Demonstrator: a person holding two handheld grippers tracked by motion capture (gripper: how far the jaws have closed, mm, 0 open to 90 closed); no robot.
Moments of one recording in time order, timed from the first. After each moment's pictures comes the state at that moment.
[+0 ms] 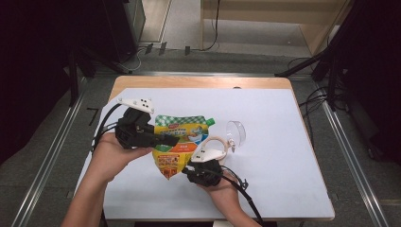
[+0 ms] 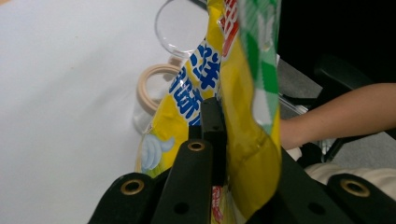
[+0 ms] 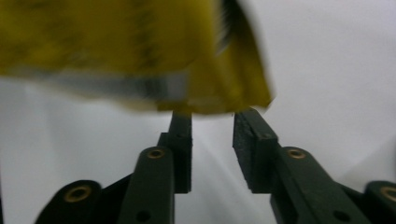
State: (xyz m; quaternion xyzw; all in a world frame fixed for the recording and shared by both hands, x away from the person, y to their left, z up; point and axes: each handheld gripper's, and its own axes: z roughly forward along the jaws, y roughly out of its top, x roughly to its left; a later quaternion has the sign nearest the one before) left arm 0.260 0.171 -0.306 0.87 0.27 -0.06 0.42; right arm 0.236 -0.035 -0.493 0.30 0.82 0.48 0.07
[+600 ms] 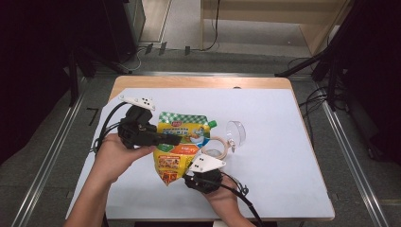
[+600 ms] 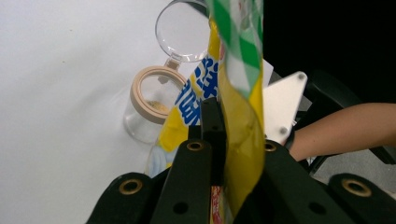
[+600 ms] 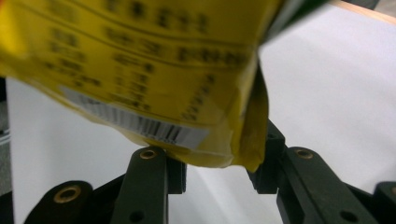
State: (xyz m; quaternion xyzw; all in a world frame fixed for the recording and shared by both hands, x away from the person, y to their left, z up) left arm 0.266 0.170 -0.312 0.85 0.30 -0.09 0.43; right arm 0.215 -0.032 -0.485 0.25 0.82 0.50 0.12
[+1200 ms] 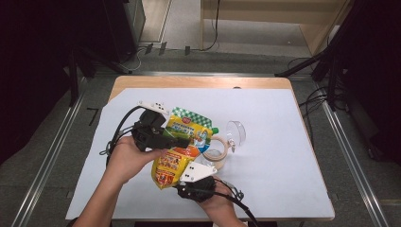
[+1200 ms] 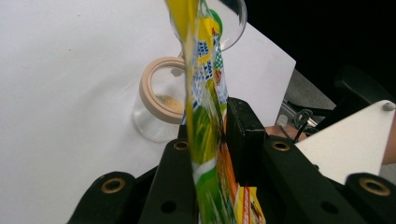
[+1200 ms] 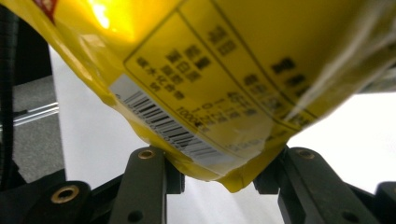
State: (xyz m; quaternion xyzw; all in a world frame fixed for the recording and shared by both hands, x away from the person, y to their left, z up) left arm 0.271 0.148 -0.335 0.86 0.32 -0.07 0.40; right arm 0.194 -0.015 -0.477 0.21 0.84 0.50 0.10
